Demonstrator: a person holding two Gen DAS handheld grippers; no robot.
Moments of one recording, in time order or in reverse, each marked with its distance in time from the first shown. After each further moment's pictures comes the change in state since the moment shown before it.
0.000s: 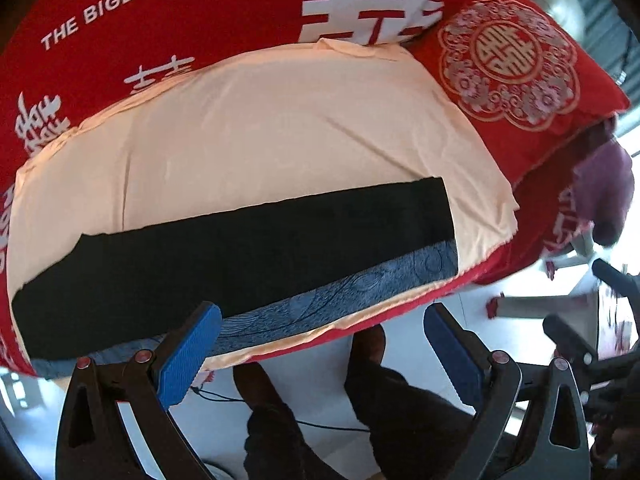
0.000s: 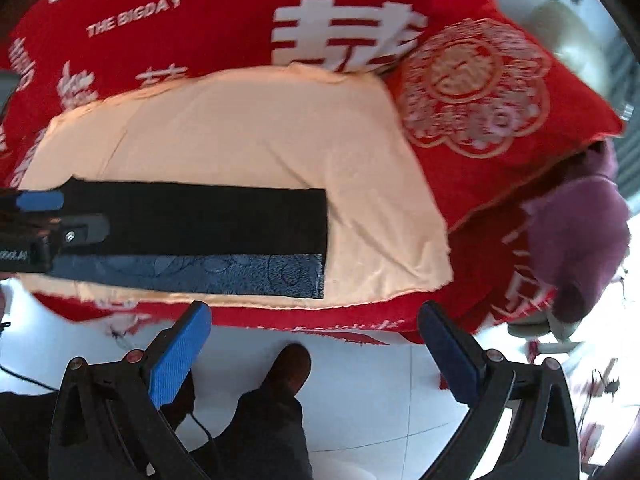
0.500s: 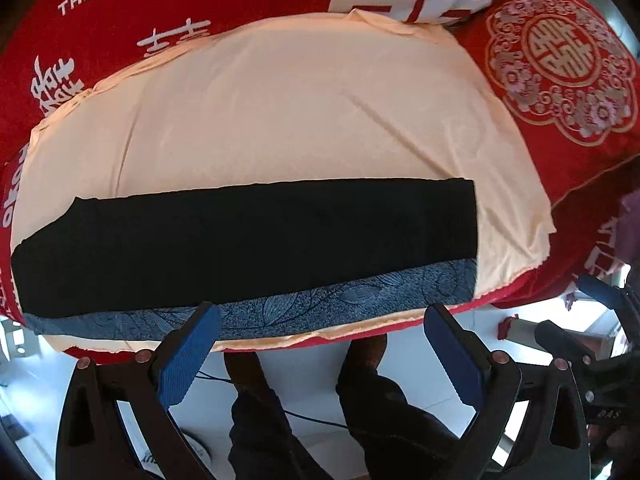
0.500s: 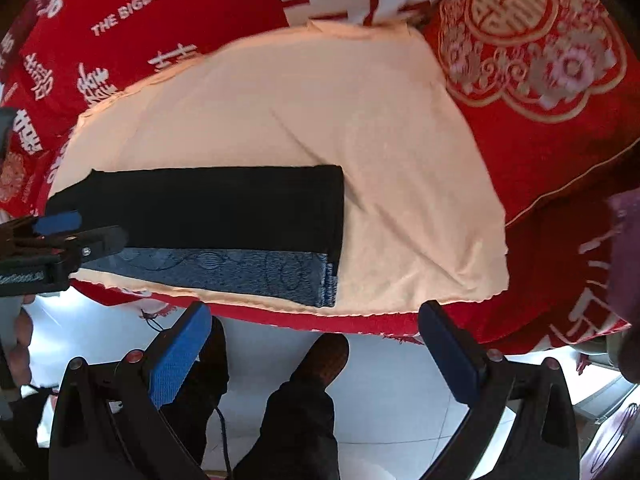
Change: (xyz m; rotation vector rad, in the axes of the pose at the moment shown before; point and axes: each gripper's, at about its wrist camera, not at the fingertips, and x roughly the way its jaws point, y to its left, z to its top) left arm 0.053 -0.025 0.011 -0.129 0.074 0.103; right arm 0.088 -0.055 0.015 0.016 0.123 0.244
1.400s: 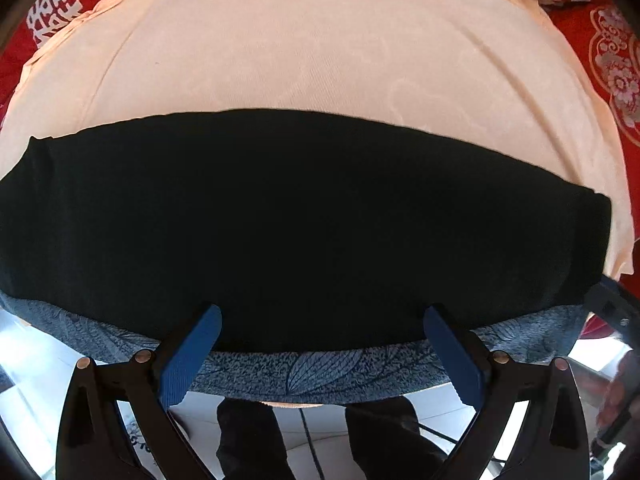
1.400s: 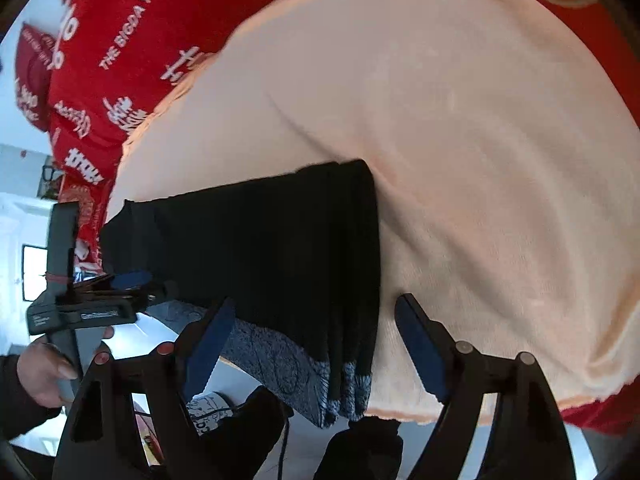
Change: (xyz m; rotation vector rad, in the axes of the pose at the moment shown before) left arm 0.134 0.047 0.004 -0.135 0.125 0.042; right arm 0.133 -0.045 0.037 0.076 0.019 0.424
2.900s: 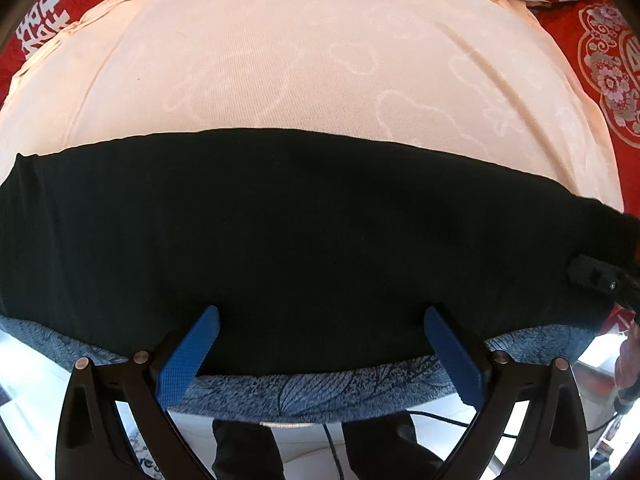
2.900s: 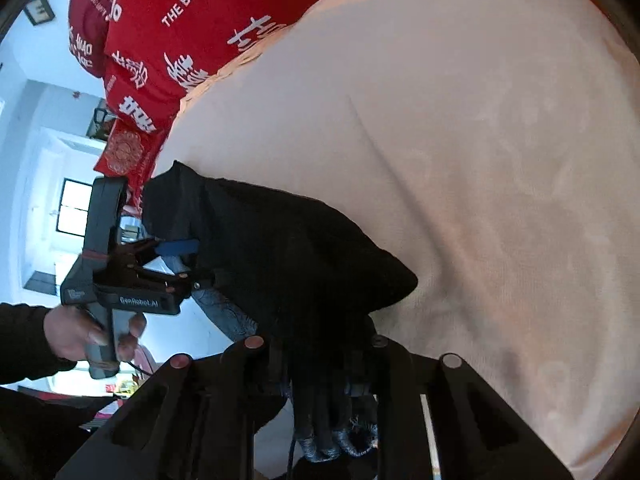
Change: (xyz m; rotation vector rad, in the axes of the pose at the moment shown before) left arm 0.003 -0.001 -0.008 0.019 -0.035 -0.057; right arm 0.015 0.022 0.045 -0.207 0.100 0.156
